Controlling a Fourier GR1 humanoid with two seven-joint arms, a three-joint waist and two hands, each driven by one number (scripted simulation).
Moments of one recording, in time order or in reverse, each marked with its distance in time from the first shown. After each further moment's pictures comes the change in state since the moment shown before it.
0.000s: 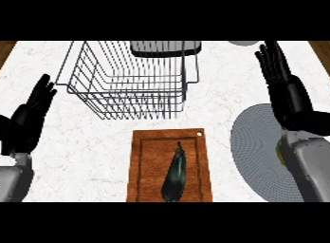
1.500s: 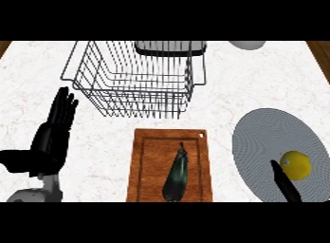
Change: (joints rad) left arm 0.139 -0.195 -0.087 -0.207 0.007 0.097 -0.051; right arm 0.656 0.299 -0.247 0.067 0.709 -0.962 0.450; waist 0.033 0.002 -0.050
